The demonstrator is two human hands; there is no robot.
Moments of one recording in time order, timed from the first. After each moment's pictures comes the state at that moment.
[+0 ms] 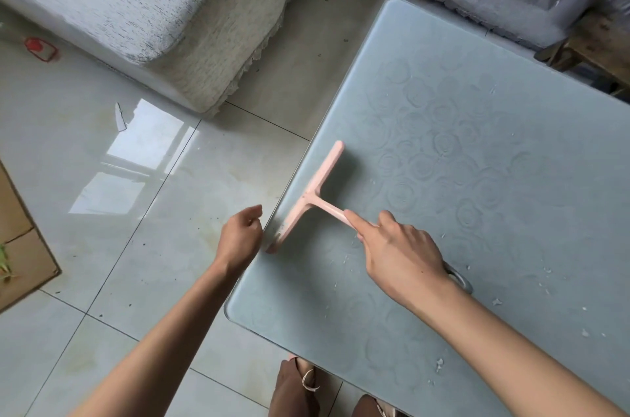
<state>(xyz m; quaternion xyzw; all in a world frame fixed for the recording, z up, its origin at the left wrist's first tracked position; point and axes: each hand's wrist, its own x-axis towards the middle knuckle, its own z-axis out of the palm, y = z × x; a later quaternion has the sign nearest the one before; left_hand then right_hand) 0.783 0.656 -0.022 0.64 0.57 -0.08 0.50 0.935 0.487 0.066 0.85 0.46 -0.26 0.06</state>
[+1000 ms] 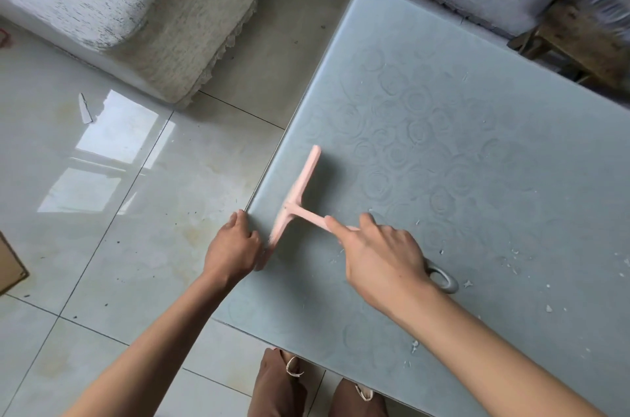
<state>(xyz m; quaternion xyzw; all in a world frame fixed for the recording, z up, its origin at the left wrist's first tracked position) 0.789 0.625 -0.019 0.77 0.47 -0.24 0.36 0.925 0.474 0.082 0.83 0.46 -0.29 0.11</state>
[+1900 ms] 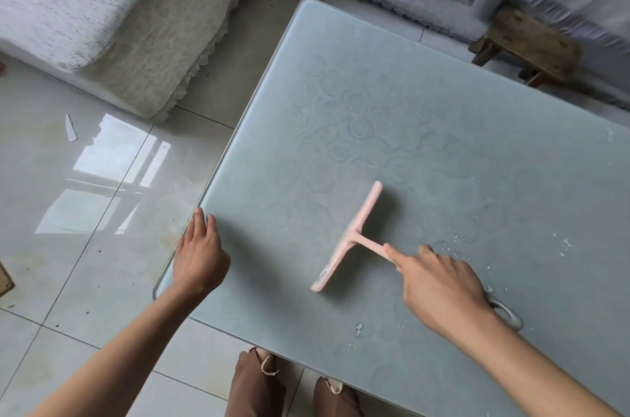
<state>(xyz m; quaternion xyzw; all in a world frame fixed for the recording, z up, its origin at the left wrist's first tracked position) 0.800 0.562 0.006 0.83 0.44 -0.27 0.20 0.988 0.318 0.110 0.87 0.37 -0.29 0.14</state>
